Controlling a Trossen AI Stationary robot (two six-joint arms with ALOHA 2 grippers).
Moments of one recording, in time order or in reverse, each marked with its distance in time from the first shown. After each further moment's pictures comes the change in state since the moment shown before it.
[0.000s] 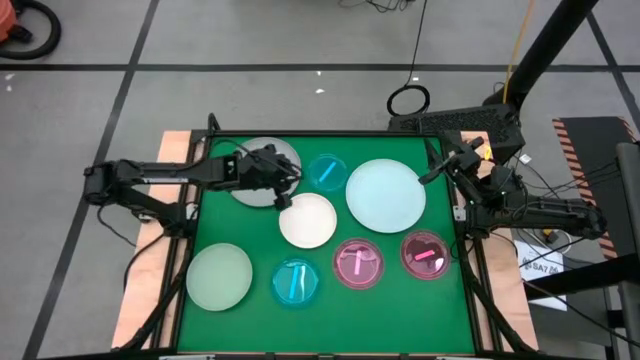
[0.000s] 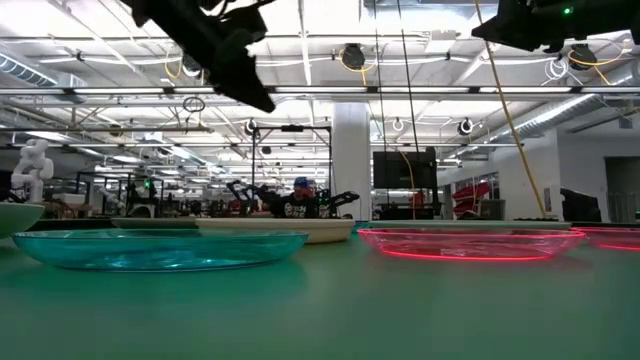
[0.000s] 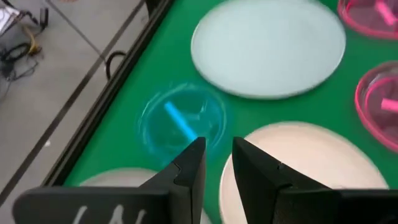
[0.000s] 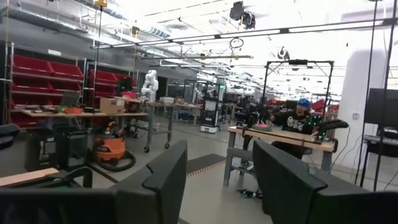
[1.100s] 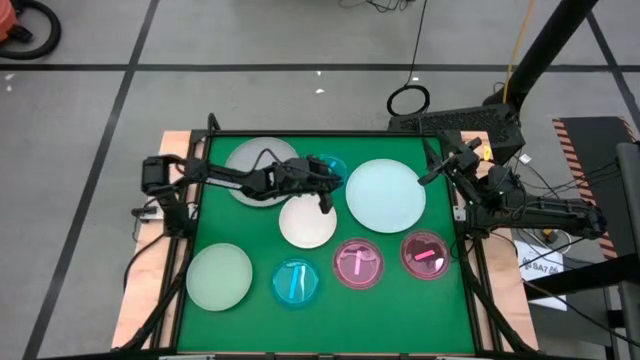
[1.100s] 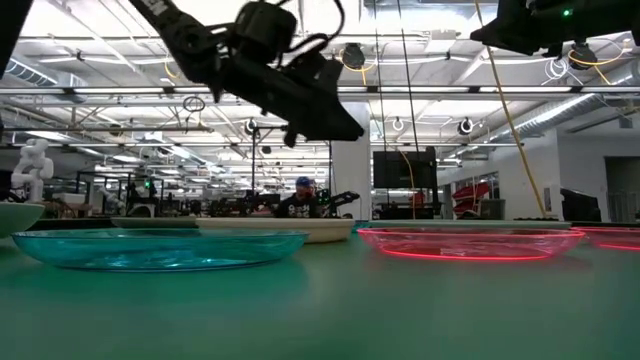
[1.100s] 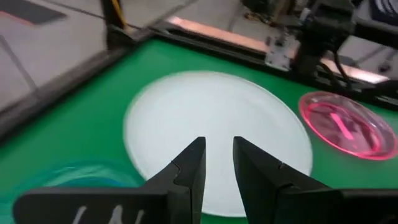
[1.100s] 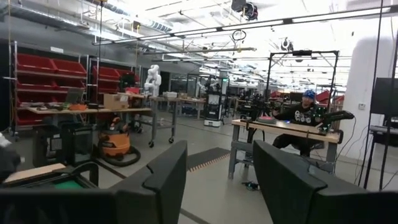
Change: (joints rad) left arm -0.006 0.472 0.053 0.702 0.146 -0.223; right arm 0.000 0.000 0.000 -0.042 0.000 0.054
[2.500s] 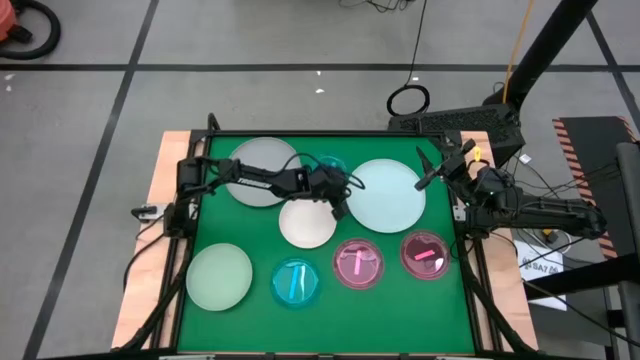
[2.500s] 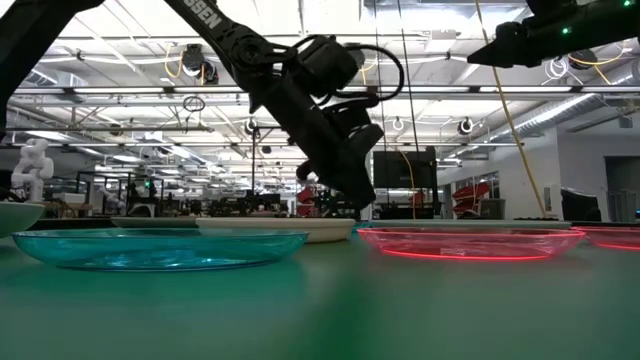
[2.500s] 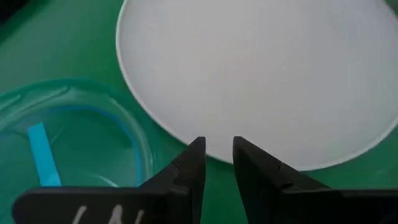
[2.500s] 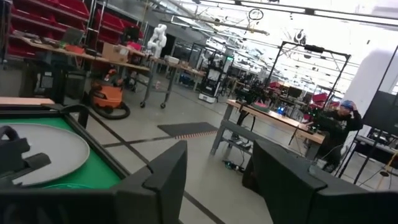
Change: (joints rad) left arm -0.012 0.244 0.311 -0.465 -0.099 -0.023; right arm 0.000 -0.004 0.000 -0.185 0.002 -0.109
